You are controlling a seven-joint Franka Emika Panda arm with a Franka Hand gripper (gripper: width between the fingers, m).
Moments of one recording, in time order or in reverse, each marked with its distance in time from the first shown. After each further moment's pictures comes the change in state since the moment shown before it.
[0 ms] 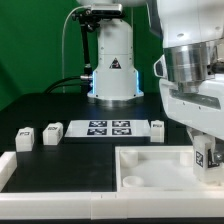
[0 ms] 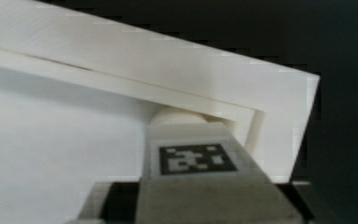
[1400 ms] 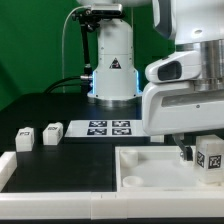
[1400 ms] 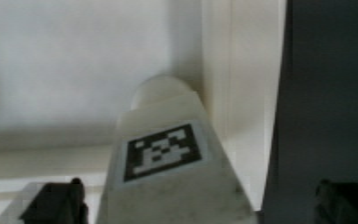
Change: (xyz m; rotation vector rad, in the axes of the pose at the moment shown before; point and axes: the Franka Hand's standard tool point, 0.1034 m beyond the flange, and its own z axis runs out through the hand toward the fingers) arm -0.006 -0.005 0.001 -0.053 0.044 -1.352
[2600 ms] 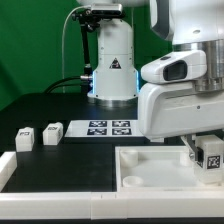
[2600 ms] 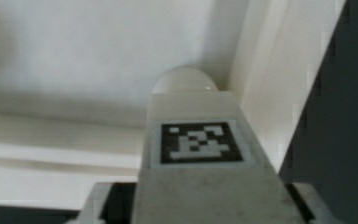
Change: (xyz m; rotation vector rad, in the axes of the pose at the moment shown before) arm 0.001 0.007 0.000 -0.004 0.006 0.094
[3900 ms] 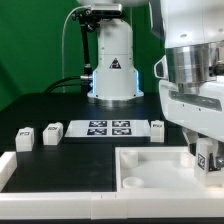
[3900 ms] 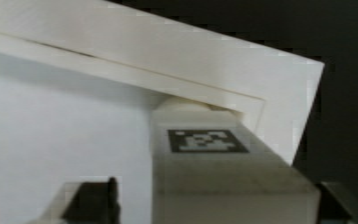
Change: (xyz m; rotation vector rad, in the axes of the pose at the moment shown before) arm -0.003 0.003 0.002 0.023 -0.019 1.247
